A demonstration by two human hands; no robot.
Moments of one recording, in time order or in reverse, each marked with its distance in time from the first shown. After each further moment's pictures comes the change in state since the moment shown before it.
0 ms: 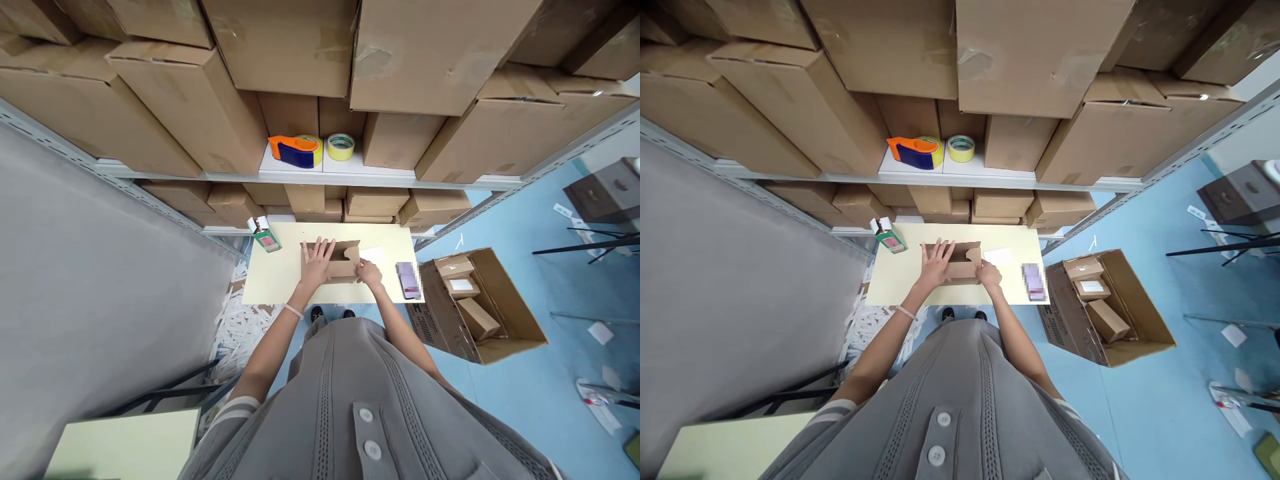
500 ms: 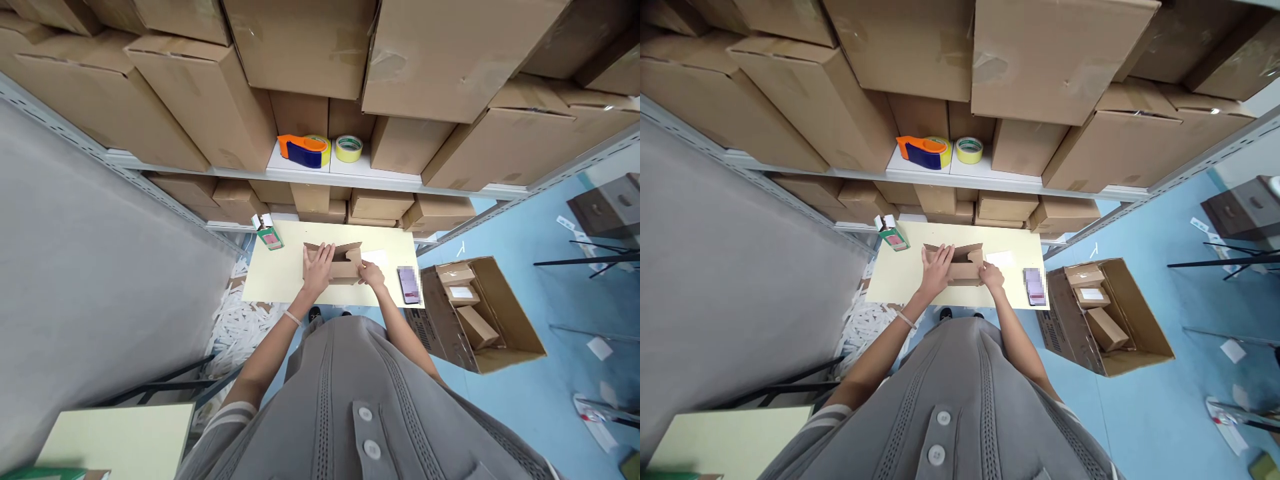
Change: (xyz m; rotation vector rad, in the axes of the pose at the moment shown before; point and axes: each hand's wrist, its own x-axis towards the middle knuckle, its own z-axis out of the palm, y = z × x) left_hand -0.016 0.011 -0.001 0.000 0.074 -0.037; right_hand 0.009 0.004 -0.003 0.006 -0.021 -0.016
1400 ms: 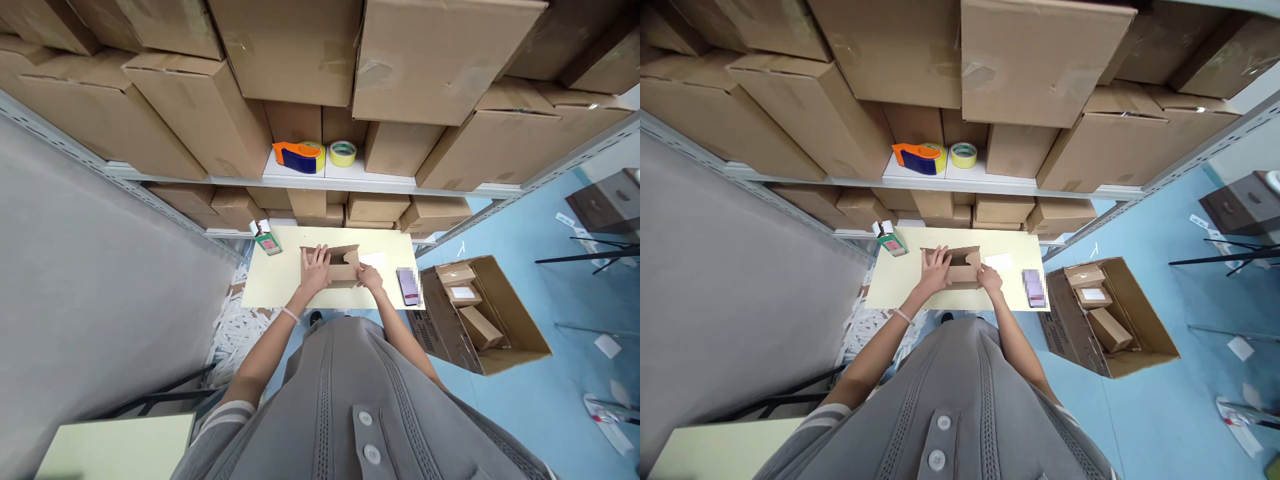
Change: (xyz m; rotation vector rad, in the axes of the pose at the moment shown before) left_hand 0.012 -0.008 0.005 0.039 -0.085 0.014; right_hand -0.001 0.001 0.001 -0.008 -0.018 -0.025
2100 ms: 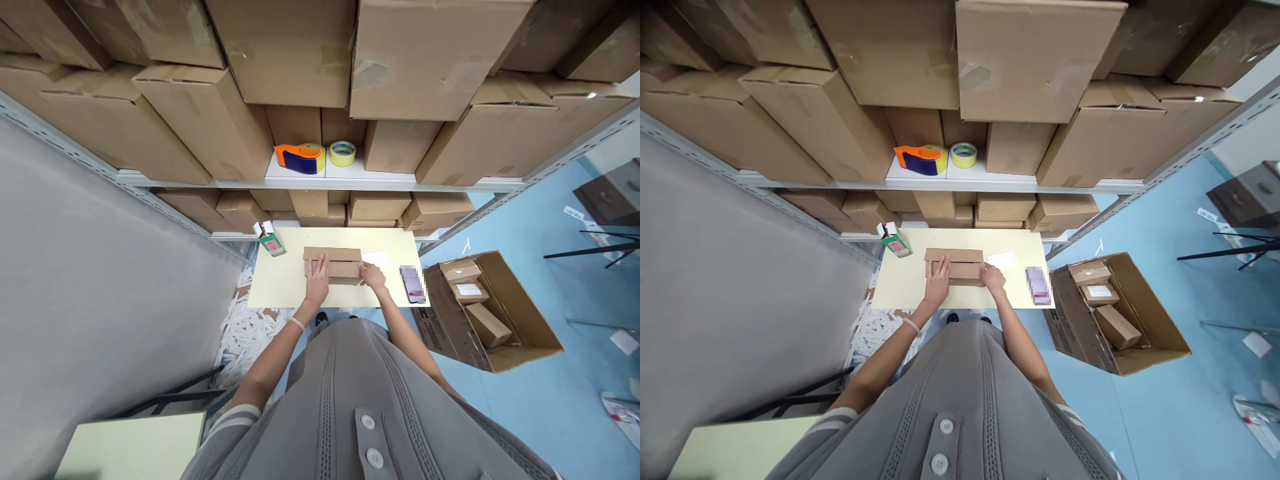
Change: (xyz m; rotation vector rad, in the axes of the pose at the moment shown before) left_hand -0.024 0.009 0.029 0.005 0.053 -0.035; right_hand -0.007 -0.002 0.002 0.023 0.054 0.041
